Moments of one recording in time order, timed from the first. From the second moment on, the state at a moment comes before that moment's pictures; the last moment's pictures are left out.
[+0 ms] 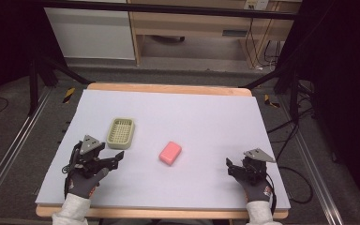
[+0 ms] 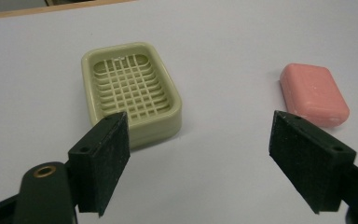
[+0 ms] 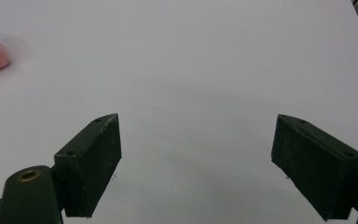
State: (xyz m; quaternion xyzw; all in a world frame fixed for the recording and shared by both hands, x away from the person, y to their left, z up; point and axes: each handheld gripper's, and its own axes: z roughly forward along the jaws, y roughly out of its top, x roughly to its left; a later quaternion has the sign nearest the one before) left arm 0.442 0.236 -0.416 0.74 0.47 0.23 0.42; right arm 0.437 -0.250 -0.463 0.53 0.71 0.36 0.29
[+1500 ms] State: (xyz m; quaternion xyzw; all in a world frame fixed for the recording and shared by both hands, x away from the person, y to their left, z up) left arm 0.480 0.145 -0.396 0.78 0.41 0.23 0.42; right arm 0.438 -0.249 -0.464 0.53 0.71 0.36 0.30
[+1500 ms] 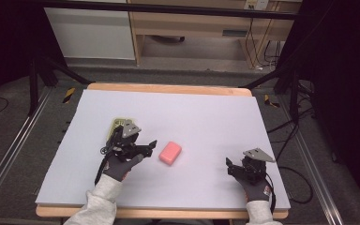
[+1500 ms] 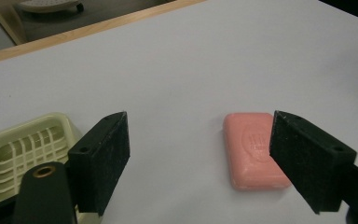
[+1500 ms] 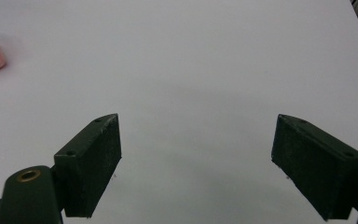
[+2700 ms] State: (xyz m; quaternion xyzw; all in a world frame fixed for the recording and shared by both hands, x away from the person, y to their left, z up) left arm 0.504 0.095 -0.421 0.83 0.38 0.20 0.37; right arm 0.438 -0.249 -0.464 0.53 0.70 0.36 0.30
